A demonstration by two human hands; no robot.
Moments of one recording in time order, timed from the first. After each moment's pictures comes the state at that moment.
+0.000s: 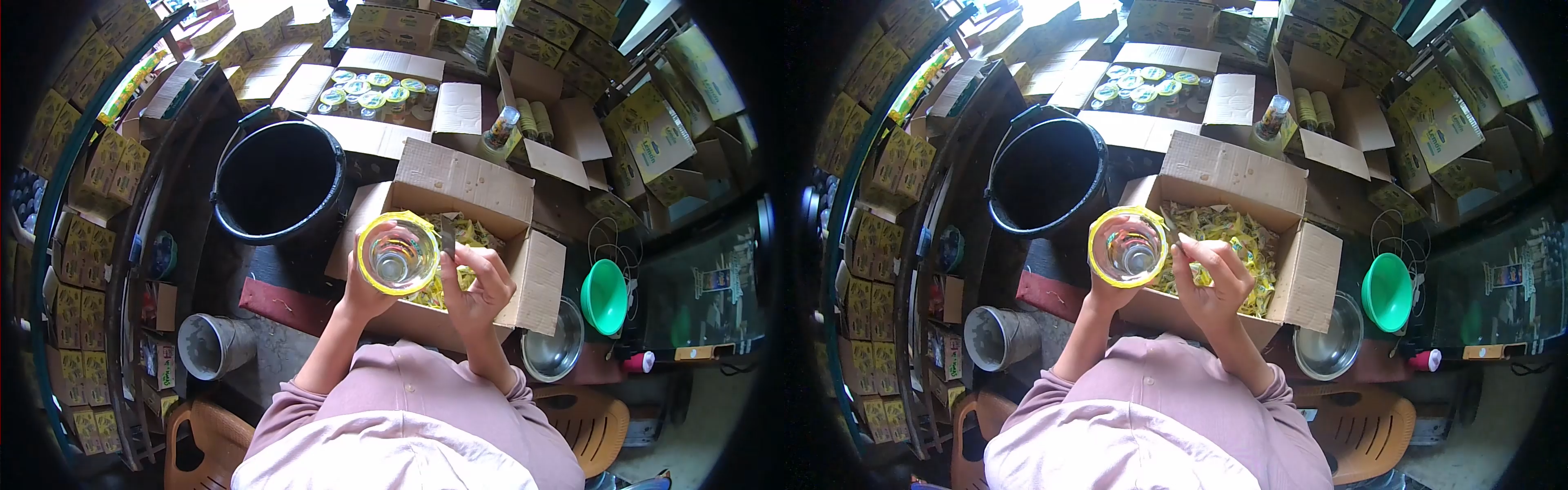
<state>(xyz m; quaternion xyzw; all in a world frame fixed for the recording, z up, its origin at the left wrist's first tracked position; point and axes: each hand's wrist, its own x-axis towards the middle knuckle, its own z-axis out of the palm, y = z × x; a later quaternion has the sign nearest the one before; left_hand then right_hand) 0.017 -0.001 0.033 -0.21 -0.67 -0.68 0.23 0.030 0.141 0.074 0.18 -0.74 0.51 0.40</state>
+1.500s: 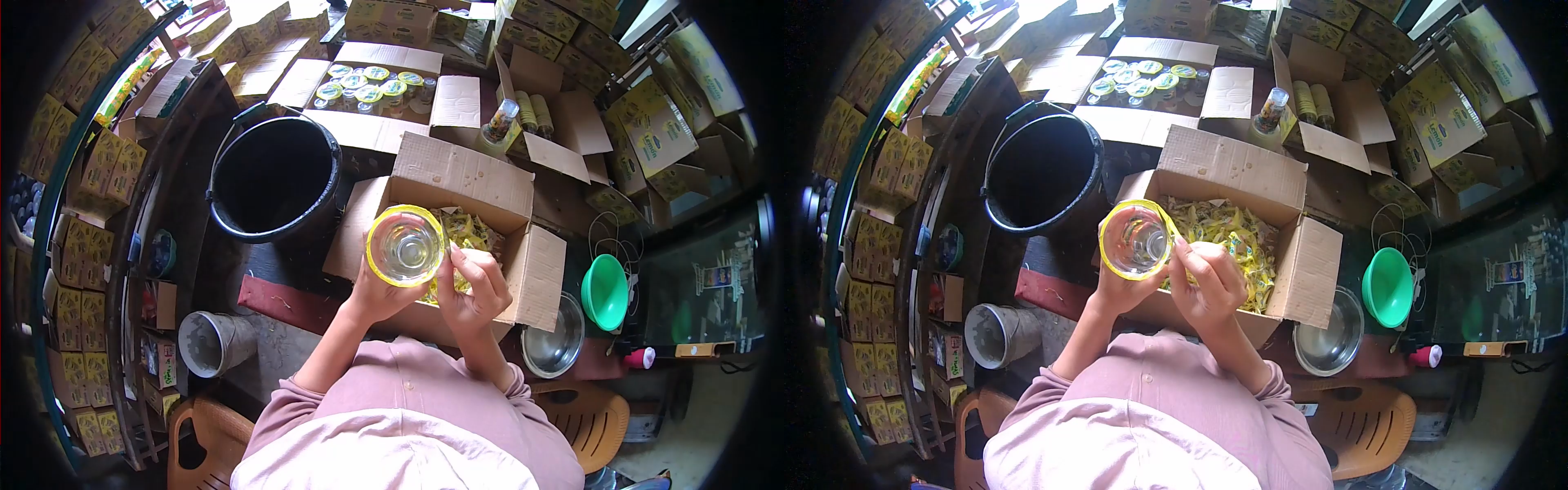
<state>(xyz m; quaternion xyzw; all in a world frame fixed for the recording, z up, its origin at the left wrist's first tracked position) 0.019 0.012 0.038 -0.23 -0.68 -0.66 0.20 0.031 0.140 0.071 0.20 -0.76 0.41 0.47</state>
